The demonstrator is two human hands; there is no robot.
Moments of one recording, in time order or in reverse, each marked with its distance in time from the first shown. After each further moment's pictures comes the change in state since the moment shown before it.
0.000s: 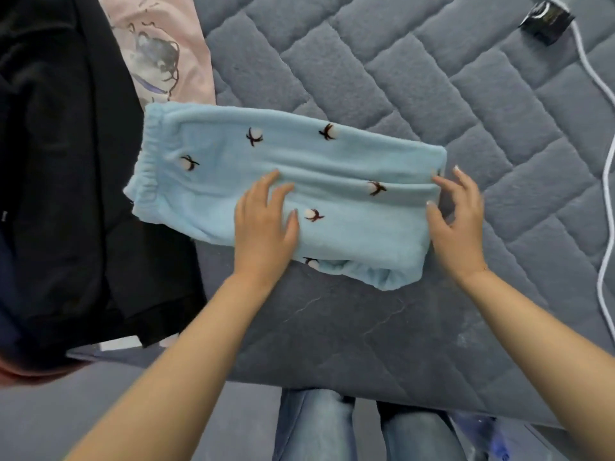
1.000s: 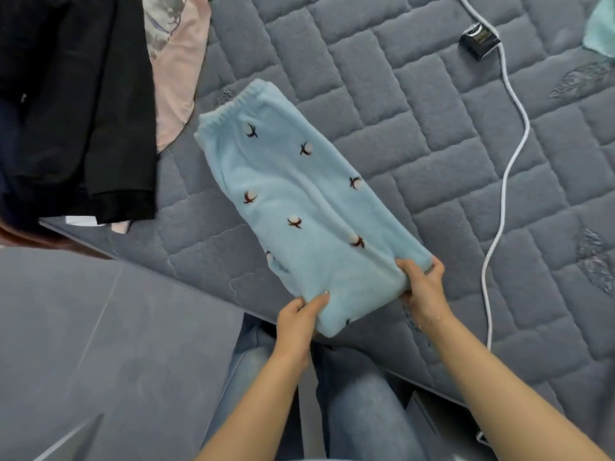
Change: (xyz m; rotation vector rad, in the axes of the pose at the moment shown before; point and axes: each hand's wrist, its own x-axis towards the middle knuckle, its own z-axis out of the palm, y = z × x) left_hand -0.234 0.249 0.102 -1.284 -0.071 -1.301; right_hand -0.119 0.113 -0.152 0.635 -0.261 0.793
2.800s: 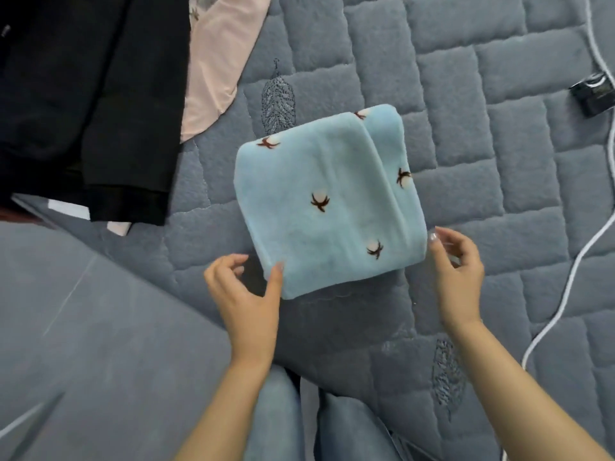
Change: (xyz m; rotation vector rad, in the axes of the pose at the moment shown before) left_hand 0.095 0.106 -0.071 0.350 0.593 0.824; right_hand 0.066 -0.072 0.117 -0.517 0.067 -0.578
